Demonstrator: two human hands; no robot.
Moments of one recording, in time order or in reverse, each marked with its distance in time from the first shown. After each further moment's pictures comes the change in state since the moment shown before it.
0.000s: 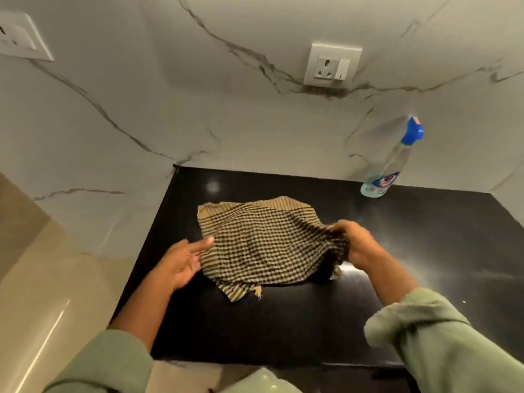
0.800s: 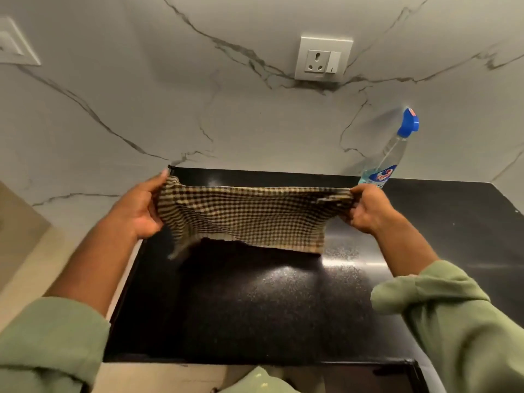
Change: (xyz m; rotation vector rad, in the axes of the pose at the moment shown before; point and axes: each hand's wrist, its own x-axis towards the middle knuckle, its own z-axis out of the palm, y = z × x) left_hand -0.045 0.113 0.028 0.082 -0.033 0.182; right_hand -0.013 -0.067 -0.015 0.308 -0.023 -0.045
